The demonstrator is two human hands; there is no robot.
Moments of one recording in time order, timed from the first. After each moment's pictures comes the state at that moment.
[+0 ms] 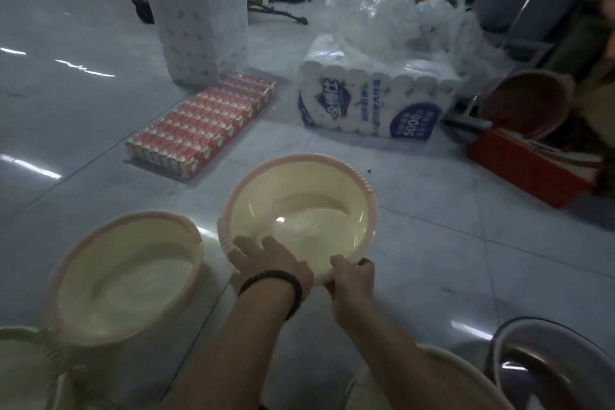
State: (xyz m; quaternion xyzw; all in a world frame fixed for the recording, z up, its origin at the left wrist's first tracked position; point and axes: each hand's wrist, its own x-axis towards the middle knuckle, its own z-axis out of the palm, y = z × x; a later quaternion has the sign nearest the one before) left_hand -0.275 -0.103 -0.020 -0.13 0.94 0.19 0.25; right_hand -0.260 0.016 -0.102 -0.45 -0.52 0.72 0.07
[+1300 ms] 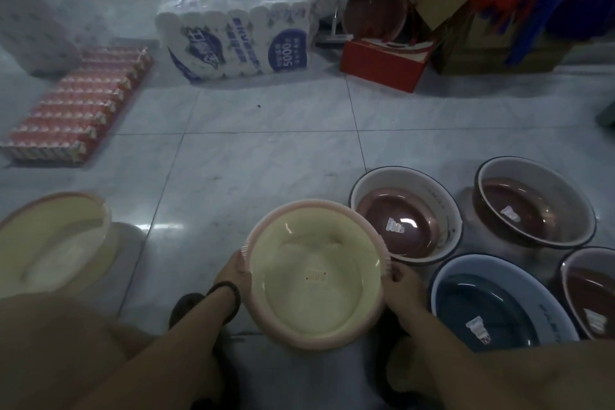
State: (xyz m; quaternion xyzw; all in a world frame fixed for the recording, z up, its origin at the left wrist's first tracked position) left_hand -0.031 -0.038 -0.120 -0.02 0.90 0.29 0.32; right_hand 0.171 0.215 -0.162 -0.55 -0.66 0.50 0.06
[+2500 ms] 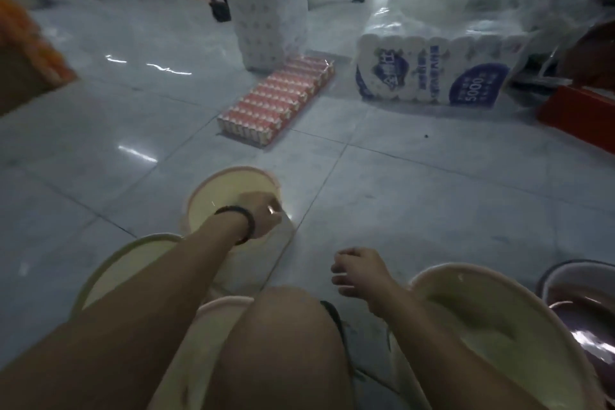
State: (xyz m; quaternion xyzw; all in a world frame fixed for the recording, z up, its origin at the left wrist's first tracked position) left_hand -0.207 -0.283 0.018 0.04 0.97 0.10 0.21; right_hand -0.095 -0.068 -0.065 -0.27 -0.68 0.65 -0.21
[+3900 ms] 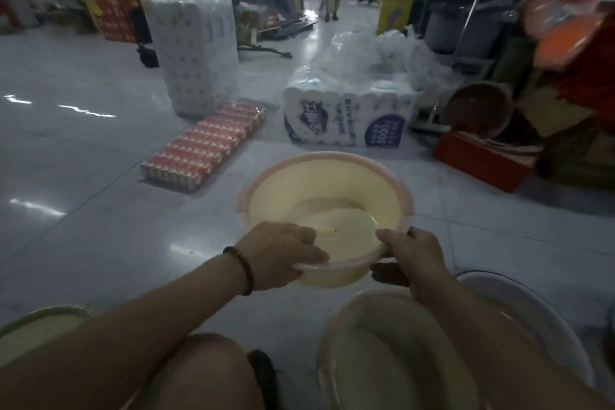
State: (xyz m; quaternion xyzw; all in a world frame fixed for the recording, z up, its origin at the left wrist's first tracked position) left_hand -0.161 -0.144 0.054 0.56 0.82 0.06 -0.09; right_hand -0.063 0.100 0.063 -0.38 -0.65 0.66 0.02
